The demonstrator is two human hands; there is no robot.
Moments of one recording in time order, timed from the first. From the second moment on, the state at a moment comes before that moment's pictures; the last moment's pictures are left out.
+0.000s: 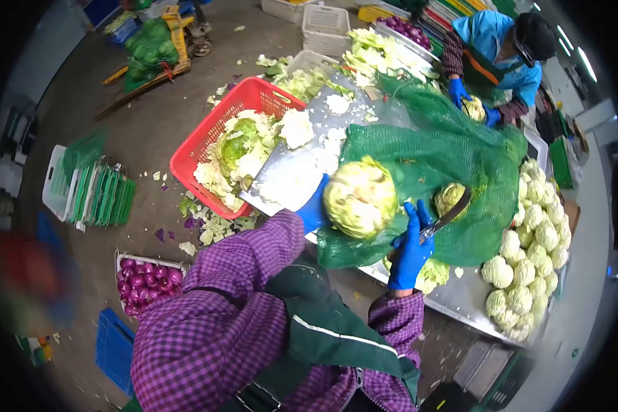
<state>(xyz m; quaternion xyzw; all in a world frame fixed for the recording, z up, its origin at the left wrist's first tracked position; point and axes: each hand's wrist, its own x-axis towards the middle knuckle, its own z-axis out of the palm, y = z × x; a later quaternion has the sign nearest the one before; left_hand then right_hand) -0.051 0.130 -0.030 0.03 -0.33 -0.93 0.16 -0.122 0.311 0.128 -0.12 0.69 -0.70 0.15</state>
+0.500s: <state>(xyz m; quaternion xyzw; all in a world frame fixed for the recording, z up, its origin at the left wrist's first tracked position) 0.071 -0.011 0.026 0.25 -0.39 -0.86 0.21 -0.085 0.137 0.007 0.05 0.53 -0.66 0.53</state>
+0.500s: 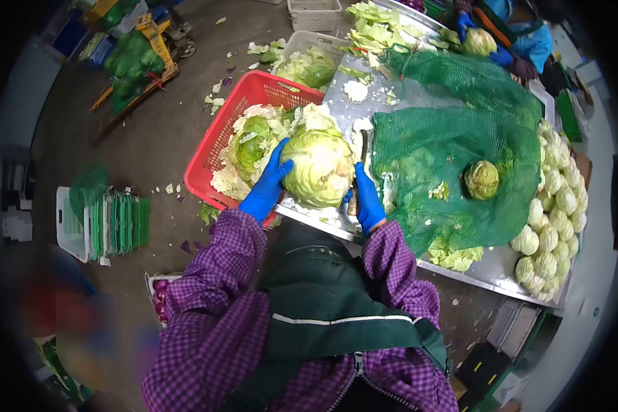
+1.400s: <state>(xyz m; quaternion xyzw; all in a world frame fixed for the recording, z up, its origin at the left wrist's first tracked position) -0.005 0.023 0.026 0.32 -0.86 -0.32 0.23 -0.087 0.200 0.016 -0.34 0.80 -0.41 0.25</state>
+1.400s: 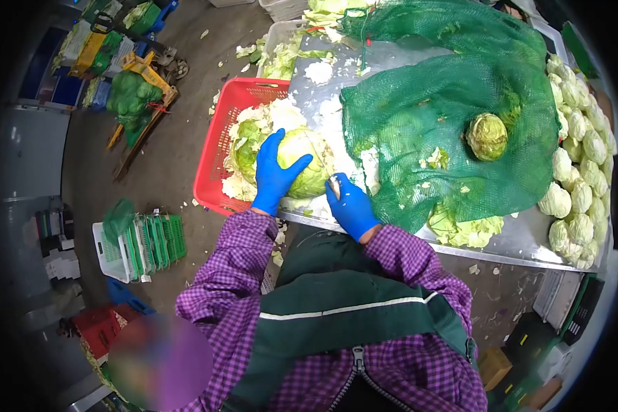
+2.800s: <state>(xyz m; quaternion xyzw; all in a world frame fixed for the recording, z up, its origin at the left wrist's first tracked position) -0.009 -0.017 0.022 0.44 -0.75 -0.46 0.20 -0.122 0.158 -0.029 -0.41 0.80 -0.27 0.33</state>
